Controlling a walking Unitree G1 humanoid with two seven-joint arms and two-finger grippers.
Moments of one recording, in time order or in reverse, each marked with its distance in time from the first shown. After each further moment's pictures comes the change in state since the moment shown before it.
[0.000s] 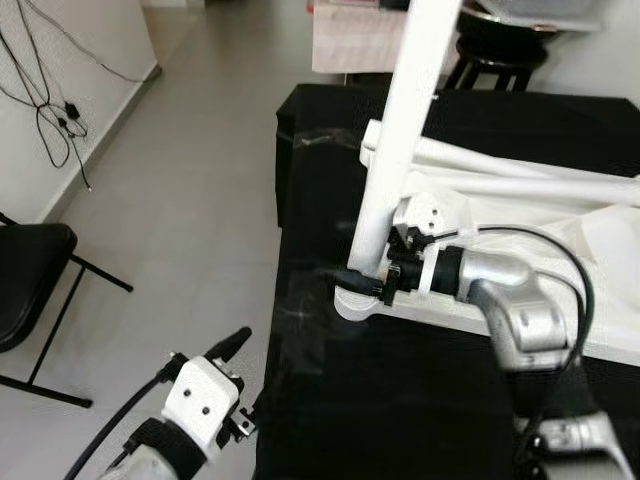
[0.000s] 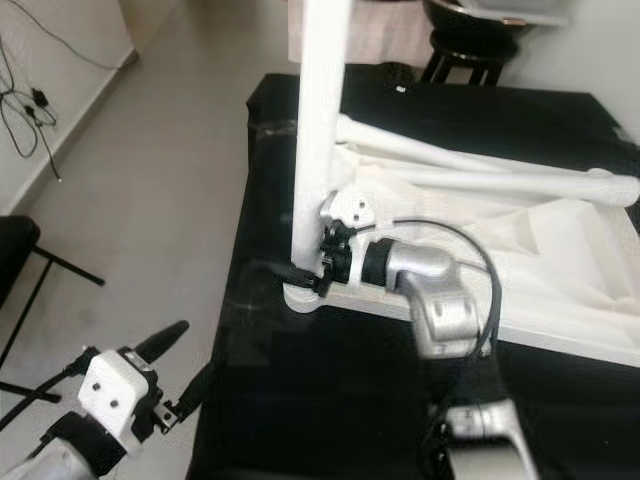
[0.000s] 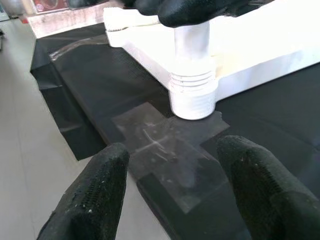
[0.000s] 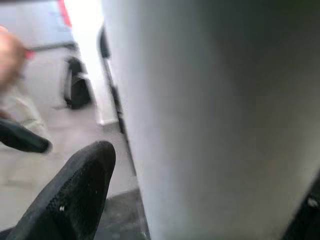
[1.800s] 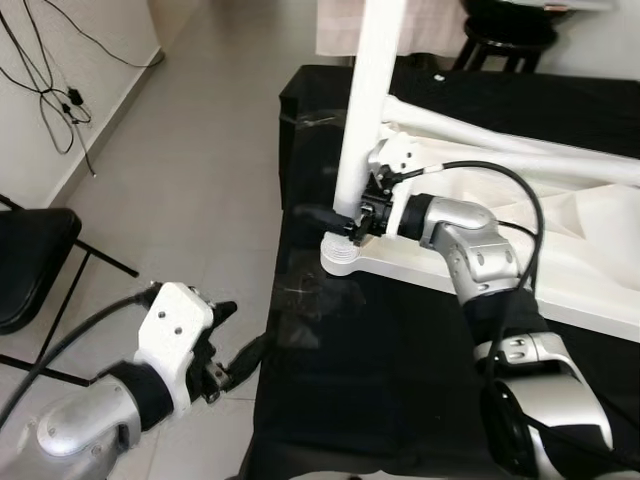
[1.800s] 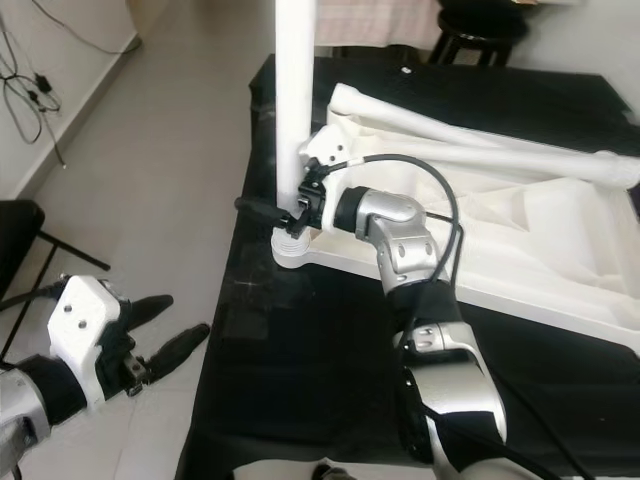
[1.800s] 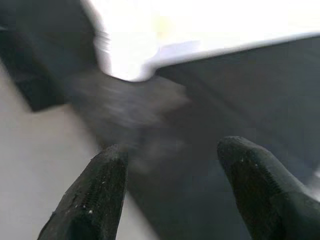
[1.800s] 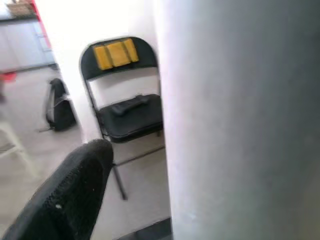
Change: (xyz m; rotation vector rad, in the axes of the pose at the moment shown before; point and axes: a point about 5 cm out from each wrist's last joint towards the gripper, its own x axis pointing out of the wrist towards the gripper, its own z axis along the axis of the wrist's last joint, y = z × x) left arm -0.001 -0.005 0.028 -0.156 0.194 -0.253; right arm 0.038 -0.034 0.033 -0.004 -0.093 -0.081
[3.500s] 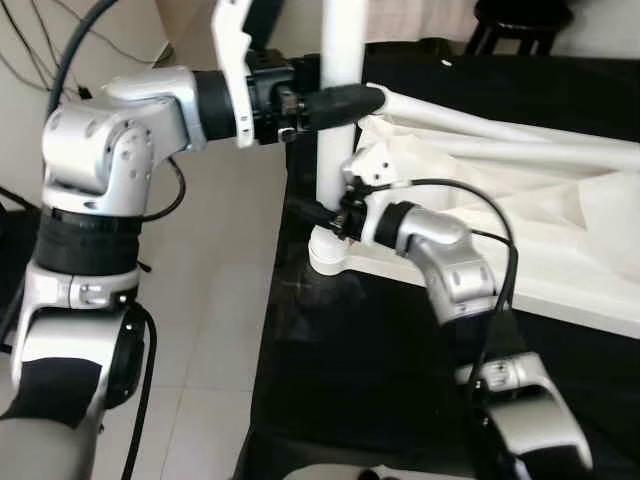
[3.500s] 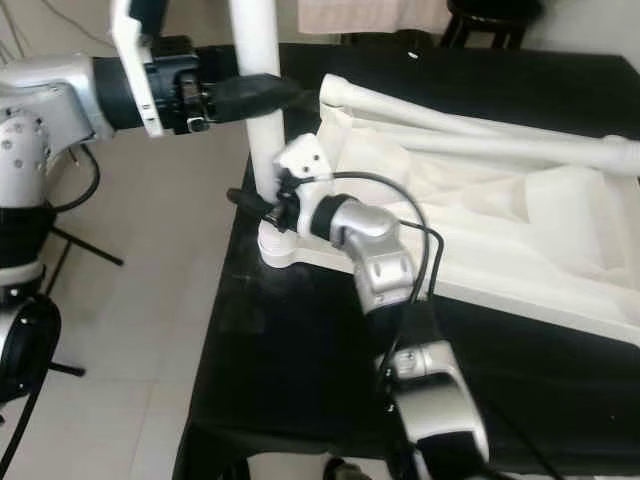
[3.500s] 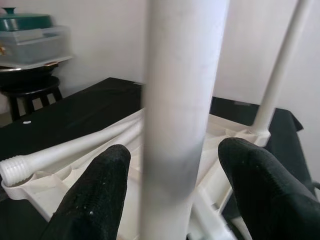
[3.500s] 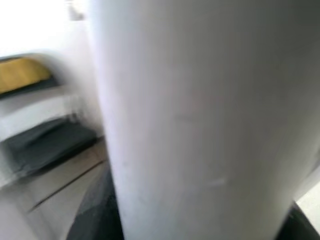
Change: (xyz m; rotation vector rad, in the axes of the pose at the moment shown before) left arm 0.094 0.095 0.227 0.209 -0.346 -0.481; right arm -0.013 0.049 -0.023 -0.045 -0.014 -0.707
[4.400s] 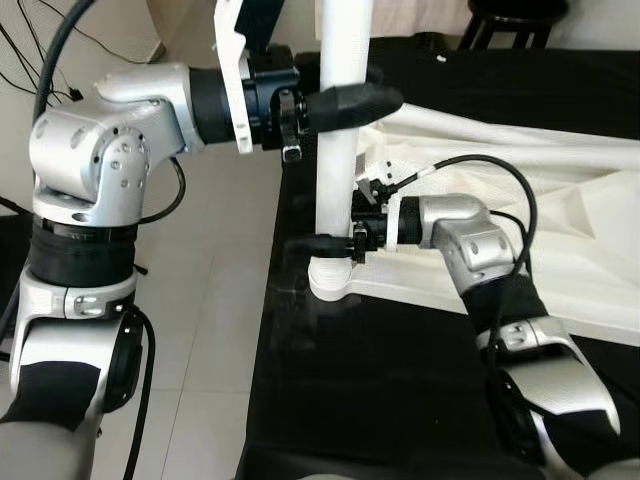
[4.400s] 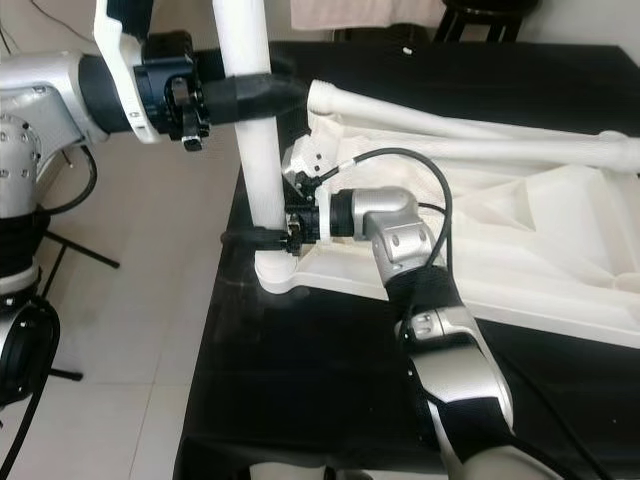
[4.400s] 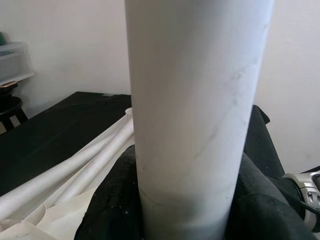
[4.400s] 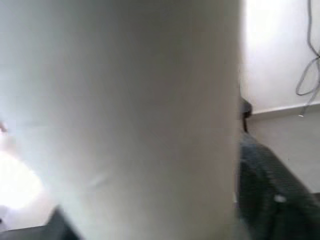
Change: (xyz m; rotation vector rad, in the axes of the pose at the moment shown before) left arm 0.003 -0.017 0.007 0.052 -0.018 -0.121; right arm 0.031 -0.019 0.018 0.015 0.069 0.996
